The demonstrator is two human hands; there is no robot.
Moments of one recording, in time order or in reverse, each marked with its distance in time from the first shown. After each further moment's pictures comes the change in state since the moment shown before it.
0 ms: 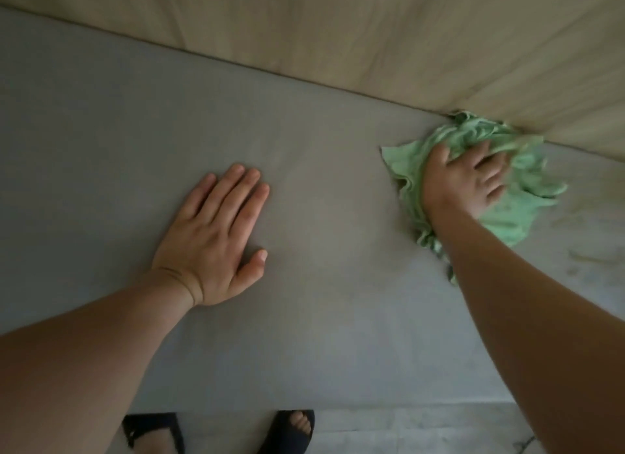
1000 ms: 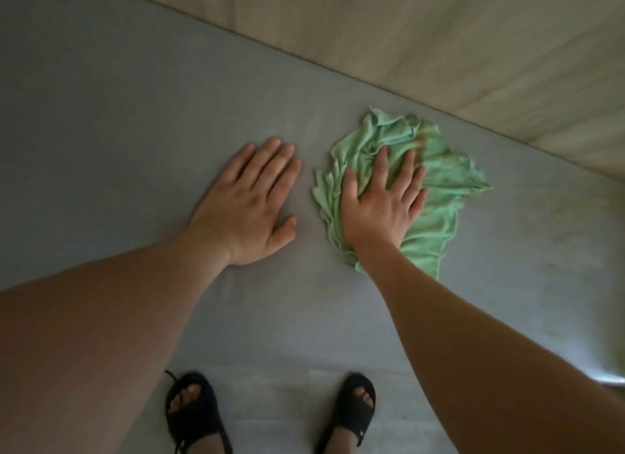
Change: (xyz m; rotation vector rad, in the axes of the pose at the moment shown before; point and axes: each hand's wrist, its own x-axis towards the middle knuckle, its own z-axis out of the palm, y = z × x) left_hand -0.001 0.001 -0.004 0.019 -0.087 -0.011; right_hand -0.150 -0.018 0.034 -0.070 -0.039 -0.408
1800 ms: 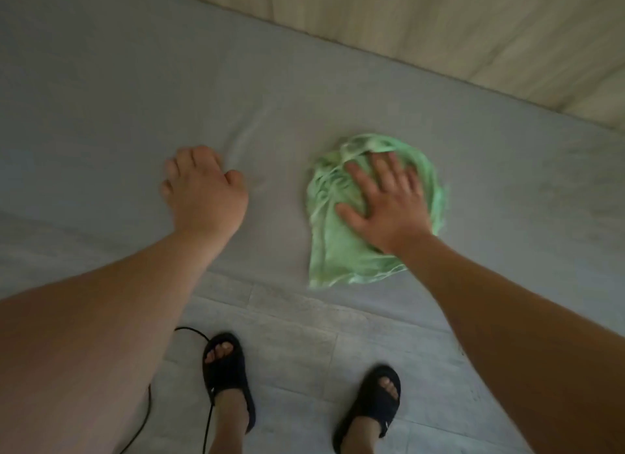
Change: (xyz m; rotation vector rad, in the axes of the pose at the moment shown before) left_hand -0.103 0.055 -0.051 -0.265 0.246 -1.030; right_hand -0.047 0.088 -0.016 -0.180 -0.134 -0.739
